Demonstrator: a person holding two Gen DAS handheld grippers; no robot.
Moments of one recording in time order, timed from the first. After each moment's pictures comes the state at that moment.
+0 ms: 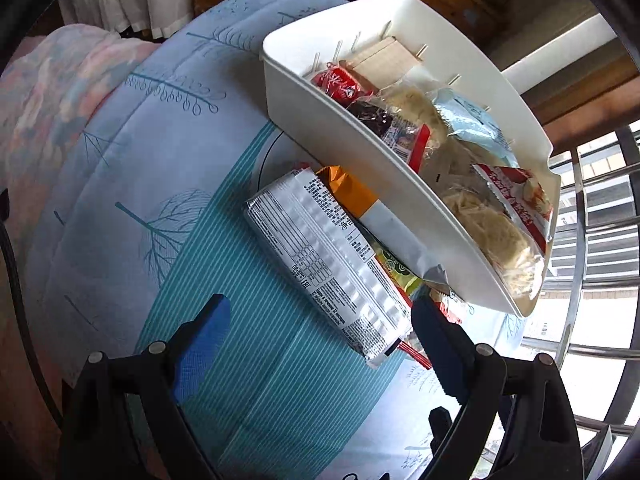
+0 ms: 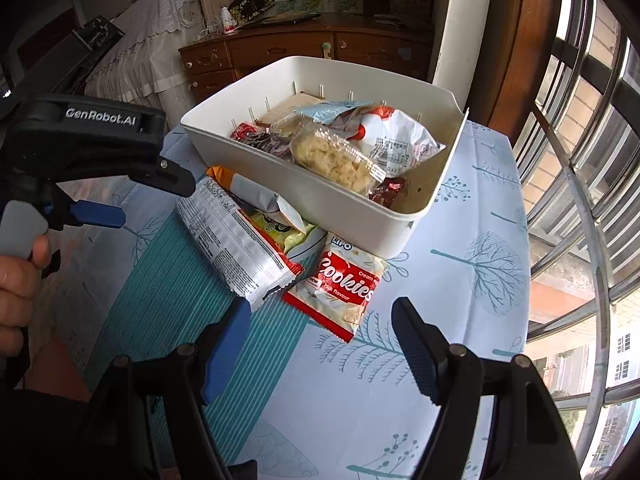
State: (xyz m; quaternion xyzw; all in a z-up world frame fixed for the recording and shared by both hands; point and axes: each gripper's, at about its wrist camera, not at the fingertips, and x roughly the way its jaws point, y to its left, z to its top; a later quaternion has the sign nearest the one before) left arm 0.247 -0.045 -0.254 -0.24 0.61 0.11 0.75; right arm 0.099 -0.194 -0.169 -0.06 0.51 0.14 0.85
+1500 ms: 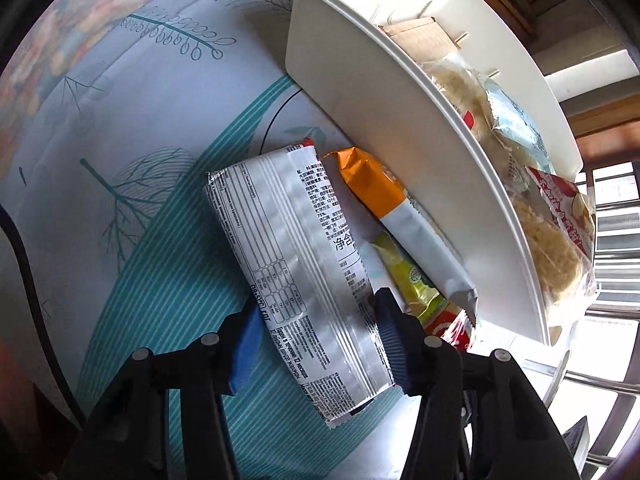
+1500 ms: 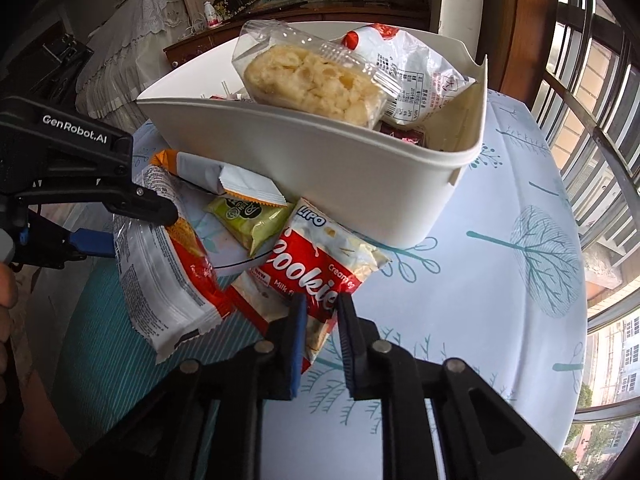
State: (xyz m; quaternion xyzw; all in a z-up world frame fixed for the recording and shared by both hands) left arm 0.253 -0.033 -0.307 -0.29 0.62 0.11 0.72; right arm 0.135 -0.192 -0.230 -0.04 0.51 0.13 0.85
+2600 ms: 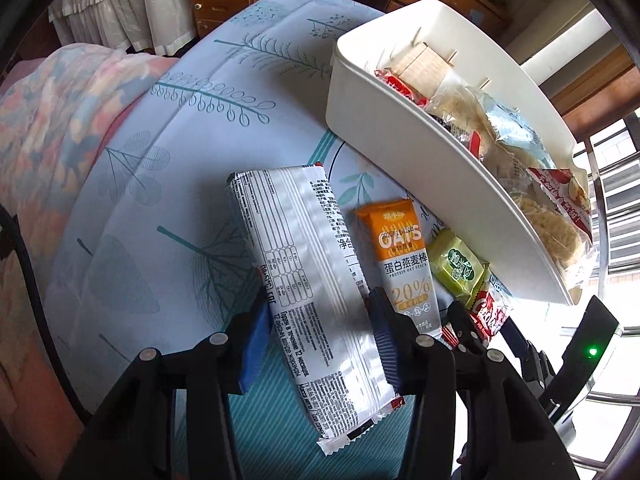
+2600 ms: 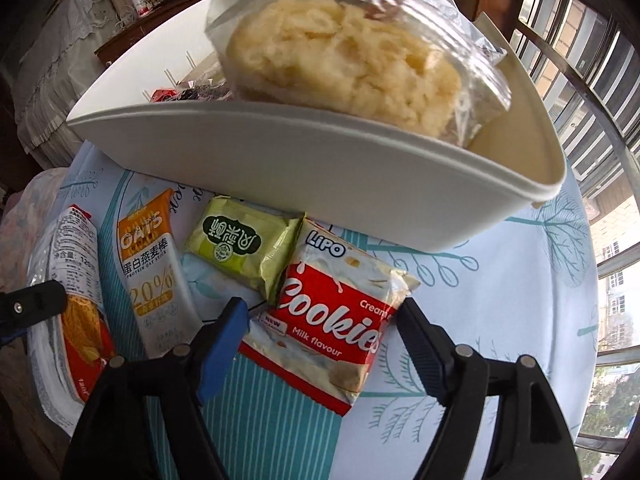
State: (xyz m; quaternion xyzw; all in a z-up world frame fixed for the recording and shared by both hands) left arm 0.235 0.006 -0.258 -0.19 0.61 0.10 0.76; right arm 0.173 -0.143 -0.250 0.00 0.58 0.02 0.81
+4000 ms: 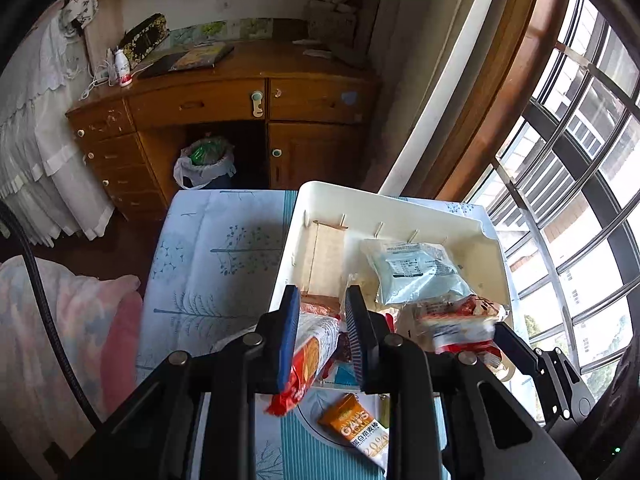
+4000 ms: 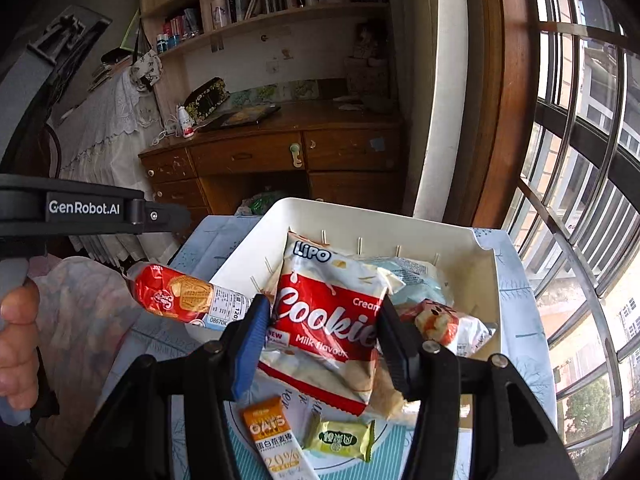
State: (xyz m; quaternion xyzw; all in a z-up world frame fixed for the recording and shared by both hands) left arm 0.370 0.009 -0.116 -0.04 0.48 -0.07 0.88; right arm 0.209 -0.092 -0.096 0.01 0.38 0.05 0.92
